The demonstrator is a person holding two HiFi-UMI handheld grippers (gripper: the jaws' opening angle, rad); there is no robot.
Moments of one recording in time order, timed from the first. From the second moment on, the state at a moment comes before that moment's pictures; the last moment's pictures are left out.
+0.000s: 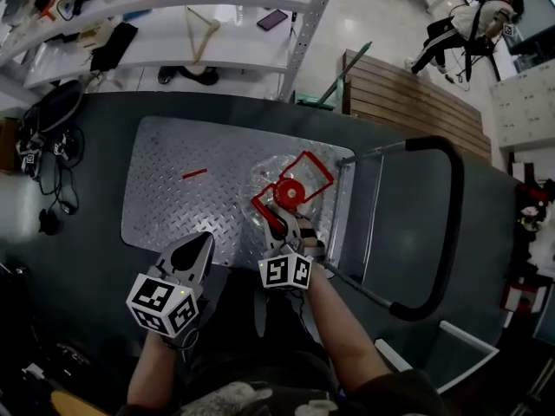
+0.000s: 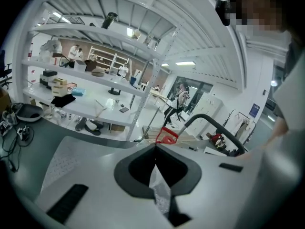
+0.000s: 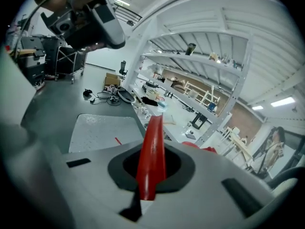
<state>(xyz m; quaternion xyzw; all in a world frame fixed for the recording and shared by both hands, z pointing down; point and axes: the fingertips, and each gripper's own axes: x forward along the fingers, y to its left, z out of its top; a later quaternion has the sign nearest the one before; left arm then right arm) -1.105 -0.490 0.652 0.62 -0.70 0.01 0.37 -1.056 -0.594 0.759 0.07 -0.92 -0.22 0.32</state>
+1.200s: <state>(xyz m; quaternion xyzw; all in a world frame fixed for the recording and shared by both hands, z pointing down) -1.048 -0.465 0.593 0.59 -0.74 0.00 0.33 -1.005 -0.547 0.699 0.05 -0.94 -0.18 0.27</state>
